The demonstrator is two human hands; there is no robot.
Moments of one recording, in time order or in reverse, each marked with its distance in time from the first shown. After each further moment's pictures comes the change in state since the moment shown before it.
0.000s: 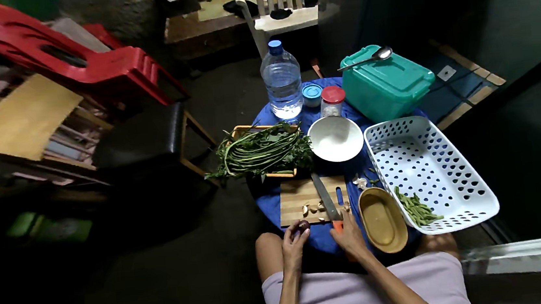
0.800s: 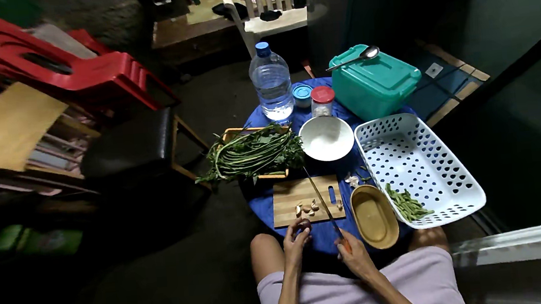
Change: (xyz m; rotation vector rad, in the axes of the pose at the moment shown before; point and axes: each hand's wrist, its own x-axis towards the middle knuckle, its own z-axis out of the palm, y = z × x) left_hand 0.001 -0.006 0.019 -0.005 -0.076 -0.047; right_hand -0.041 0.056 0.000 0.234 -0.065 -0.251
